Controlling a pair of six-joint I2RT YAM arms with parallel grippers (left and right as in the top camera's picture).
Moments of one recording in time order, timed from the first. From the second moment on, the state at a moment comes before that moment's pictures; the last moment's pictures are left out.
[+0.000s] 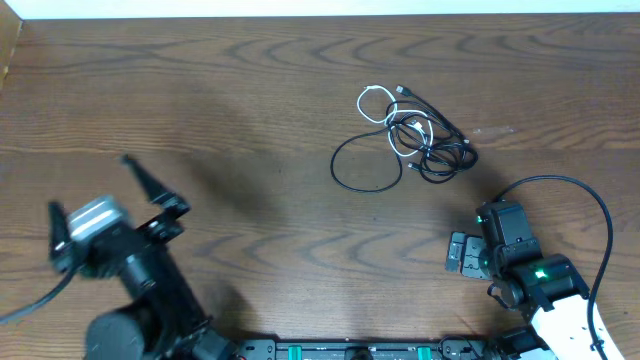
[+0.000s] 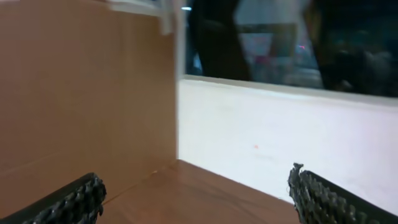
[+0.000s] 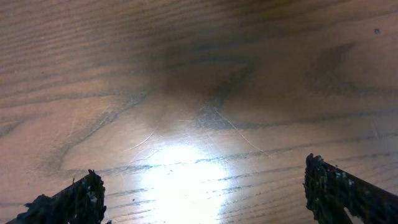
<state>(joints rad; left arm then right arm) -0.63 0.46 0.72 0.09 -1.14 0.28 0.30 0.90 0.55 -0.87 0.14 0.46</state>
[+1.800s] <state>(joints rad) -0.09 1.15 0.94 -0.36 0.22 -0.25 0.18 1.13 0.89 -0.51 -0.16 0.34</state>
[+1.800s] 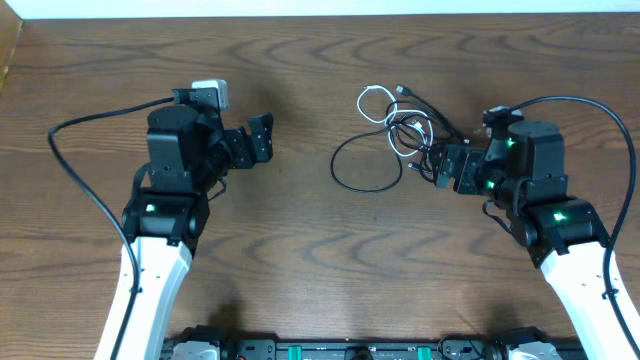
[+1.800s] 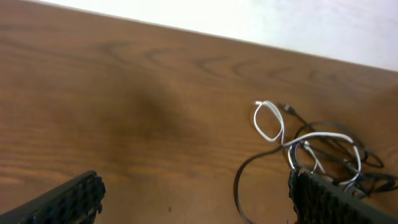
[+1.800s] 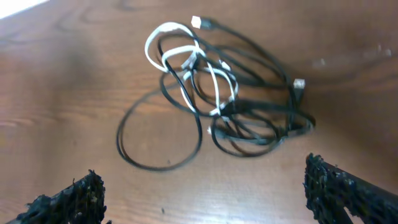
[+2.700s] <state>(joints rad) 0.01 1.28 0.94 -0.40 0.10 -0.49 0.07 1.53 1.25 -0.62 -0.08 0.30</state>
